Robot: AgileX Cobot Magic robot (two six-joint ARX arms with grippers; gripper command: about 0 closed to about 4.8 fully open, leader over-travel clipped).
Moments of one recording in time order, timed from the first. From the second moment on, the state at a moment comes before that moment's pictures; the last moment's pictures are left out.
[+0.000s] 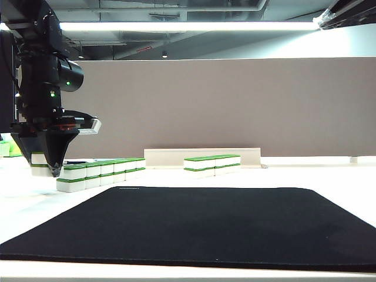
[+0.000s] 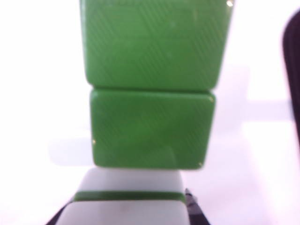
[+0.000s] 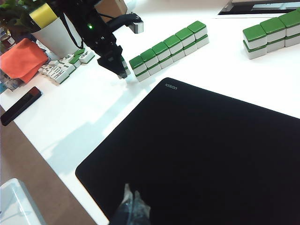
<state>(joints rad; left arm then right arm) -0.12 2.11 1.82 -1.19 0.04 0.39 0.34 0.61 0.56 -0.33 -0.52 0.23</state>
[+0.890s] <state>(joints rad) -0.32 2.10 1.94 -1.30 0.26 0.38 0.34 0.61 0.56 -0.33 -0.49 0.23</state>
